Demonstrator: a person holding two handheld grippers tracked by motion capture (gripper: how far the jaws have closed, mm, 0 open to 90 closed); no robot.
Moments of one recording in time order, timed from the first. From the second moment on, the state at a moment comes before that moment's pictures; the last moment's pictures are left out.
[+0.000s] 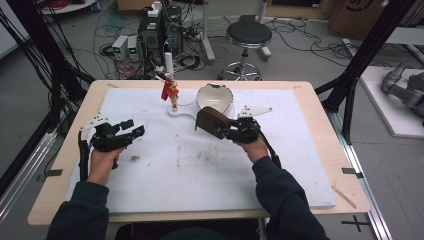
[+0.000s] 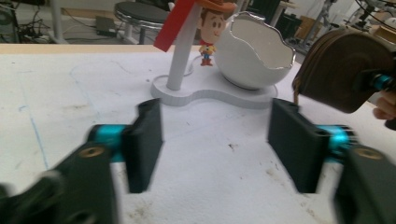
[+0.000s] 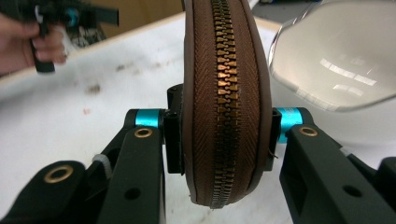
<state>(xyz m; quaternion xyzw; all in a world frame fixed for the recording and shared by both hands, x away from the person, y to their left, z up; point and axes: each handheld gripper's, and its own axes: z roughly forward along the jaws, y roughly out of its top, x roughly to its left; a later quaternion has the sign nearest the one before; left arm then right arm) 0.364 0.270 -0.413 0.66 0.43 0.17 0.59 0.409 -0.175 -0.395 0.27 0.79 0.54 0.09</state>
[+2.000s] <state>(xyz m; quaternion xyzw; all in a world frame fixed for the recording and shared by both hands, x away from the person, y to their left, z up) 0.360 0.287 -0.418 0.67 0.42 0.21 0.58 0.403 -0.284 -0.377 0.40 0.77 0.44 0.23</state>
